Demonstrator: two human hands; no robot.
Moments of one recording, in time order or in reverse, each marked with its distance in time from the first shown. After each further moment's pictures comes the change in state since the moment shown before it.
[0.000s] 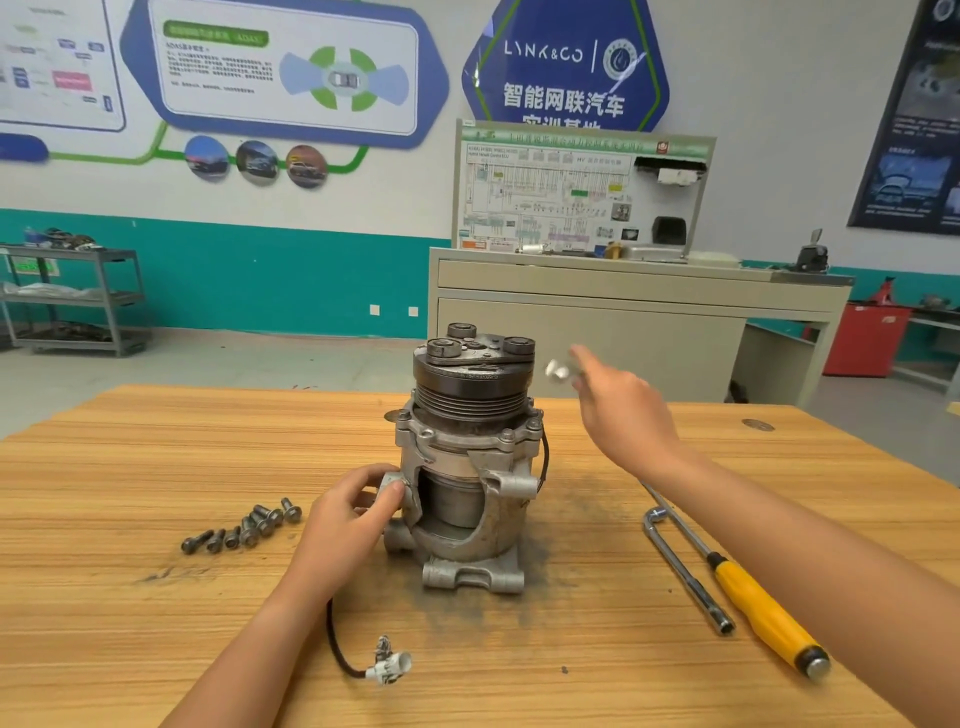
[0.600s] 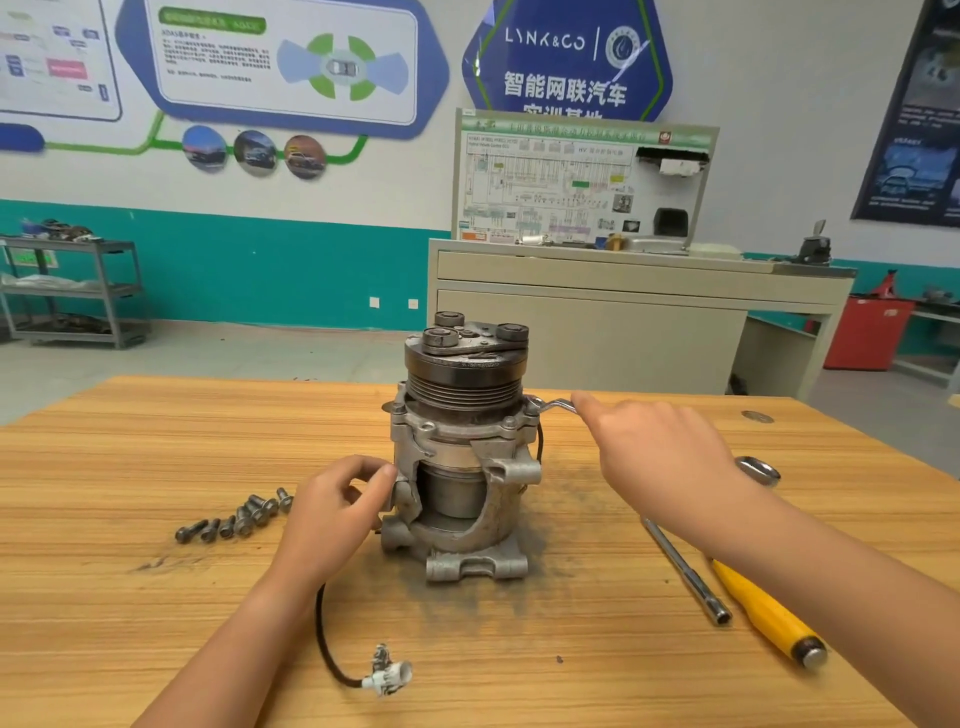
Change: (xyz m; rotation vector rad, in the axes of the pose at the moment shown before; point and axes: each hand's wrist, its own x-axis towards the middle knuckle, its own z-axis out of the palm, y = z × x) left_hand 0.000 0.003 -0.003 0.106 0.056 0.149; right_hand -0.045 -0.025 -0.043 -0.412 -0.256 -0.106
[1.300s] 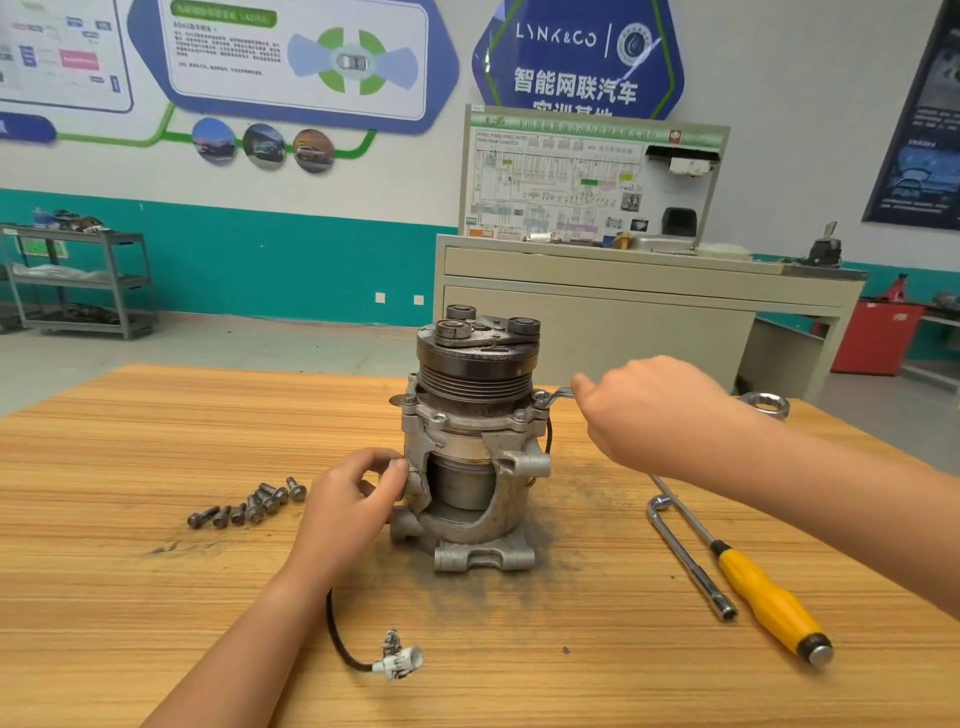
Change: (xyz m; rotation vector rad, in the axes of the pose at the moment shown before) left_hand -0.003 -0.004 0.005 -0.021 0.018 -0.049; right_hand 0.023 0.004 -0.025 -0.342 -0.120 -0.265
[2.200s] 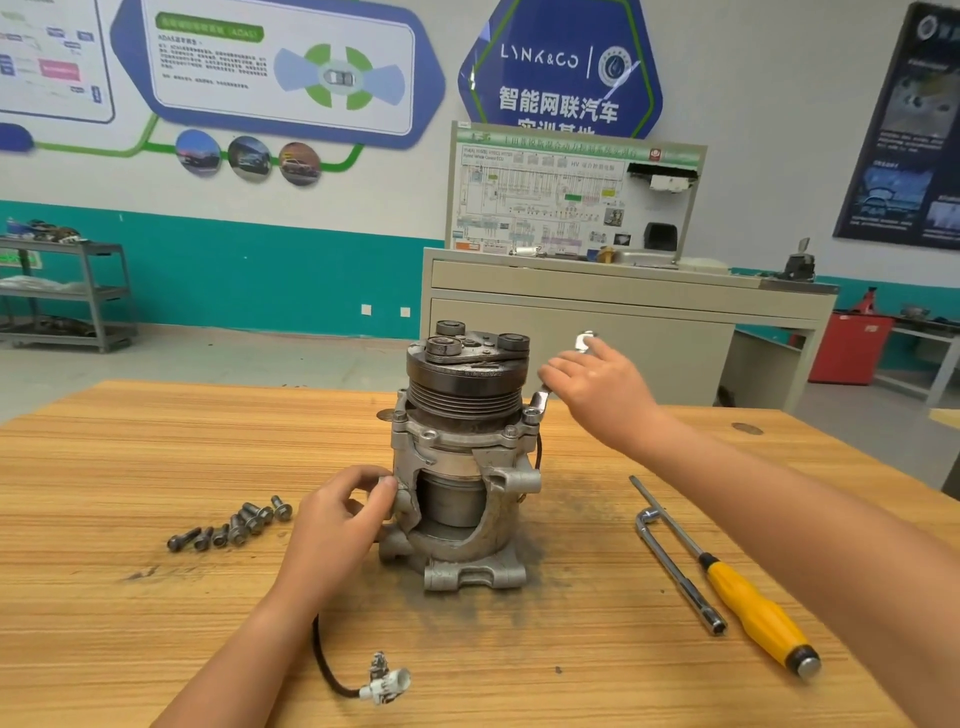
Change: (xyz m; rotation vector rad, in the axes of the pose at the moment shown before) left_hand 0.000 0.000 0.002 -0.058 0.005 -0.025; right_hand 0.050 0.012 0.058 0.178 0.597 0.039
